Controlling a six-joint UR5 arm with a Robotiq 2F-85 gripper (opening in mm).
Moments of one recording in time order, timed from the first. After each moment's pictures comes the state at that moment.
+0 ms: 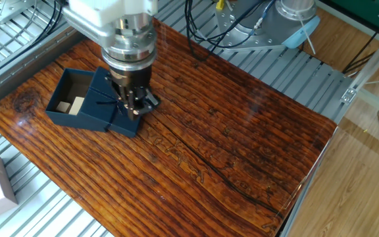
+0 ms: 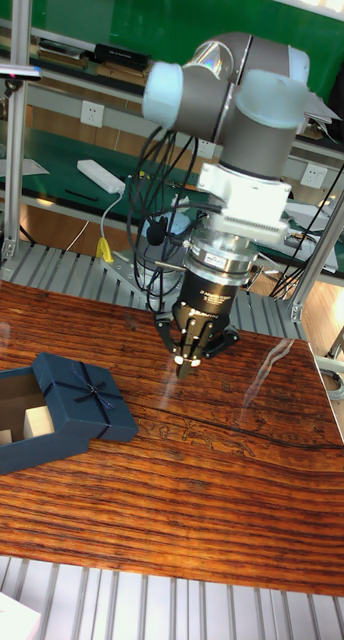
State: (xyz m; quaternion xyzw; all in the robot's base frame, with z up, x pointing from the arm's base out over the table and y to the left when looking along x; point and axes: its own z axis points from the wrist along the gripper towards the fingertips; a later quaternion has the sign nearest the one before) arm 0.568 0.031 0.170 -0.06 1.00 -0.03 0.07
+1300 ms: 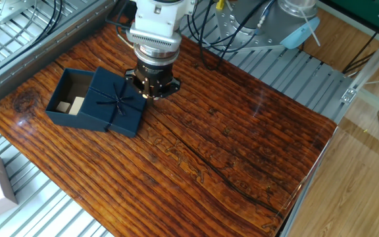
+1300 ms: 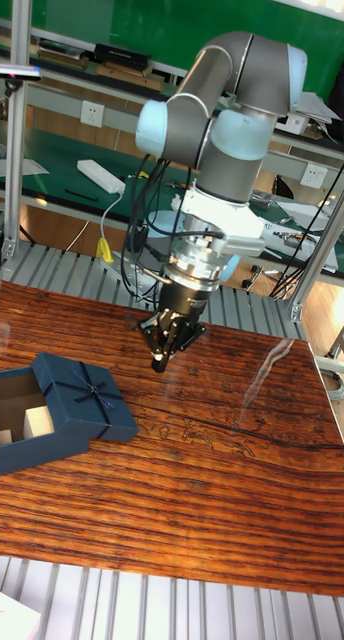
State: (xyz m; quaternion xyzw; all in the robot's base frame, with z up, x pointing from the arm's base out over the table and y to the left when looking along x) arm 0.502 0.007 0.111 -0.27 0.96 -0.05 0.07
